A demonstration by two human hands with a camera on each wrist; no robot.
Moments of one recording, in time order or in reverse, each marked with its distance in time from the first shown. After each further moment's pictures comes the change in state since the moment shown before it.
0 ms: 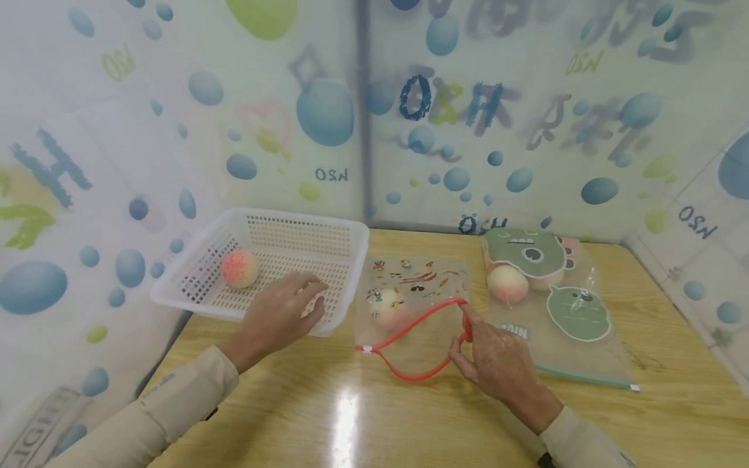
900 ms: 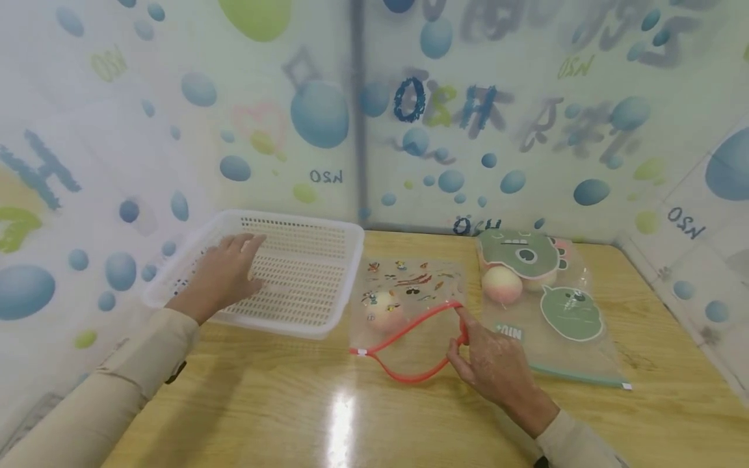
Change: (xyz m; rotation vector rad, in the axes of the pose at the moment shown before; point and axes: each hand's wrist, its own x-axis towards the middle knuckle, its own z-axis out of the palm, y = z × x) left_hand -0.010 -0.098 -0.032 0.194 -0.484 -0.387; right_hand -0.005 0.001 -0.001 0.003 -0.038 0.014
